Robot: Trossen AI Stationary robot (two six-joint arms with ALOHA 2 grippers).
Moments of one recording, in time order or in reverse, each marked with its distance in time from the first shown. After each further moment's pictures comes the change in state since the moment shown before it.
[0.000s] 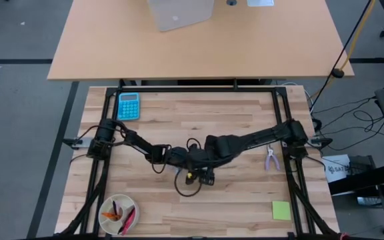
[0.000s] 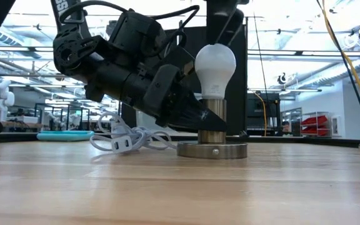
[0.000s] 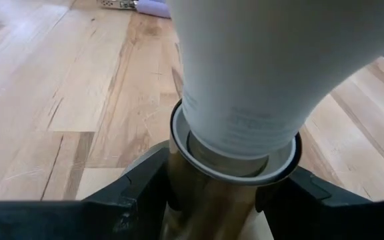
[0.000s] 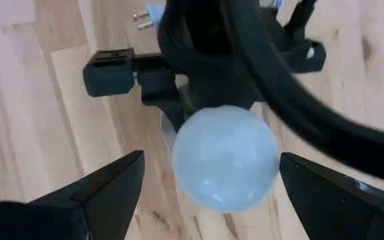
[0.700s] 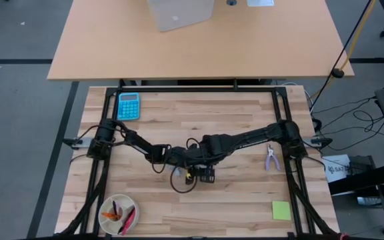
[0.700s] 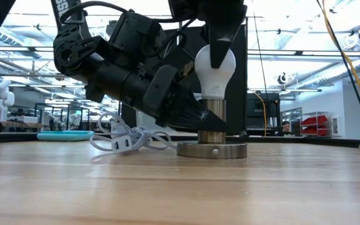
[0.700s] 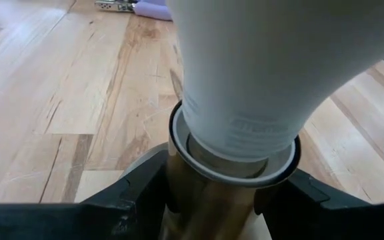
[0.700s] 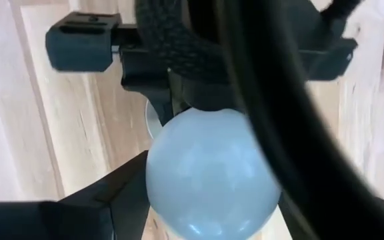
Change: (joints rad) left arm 0.002 0.000 0.000 0.002 0.010 0.008; right arm -0.040 0.067 0.002 -0.021 -0.054 -0.145
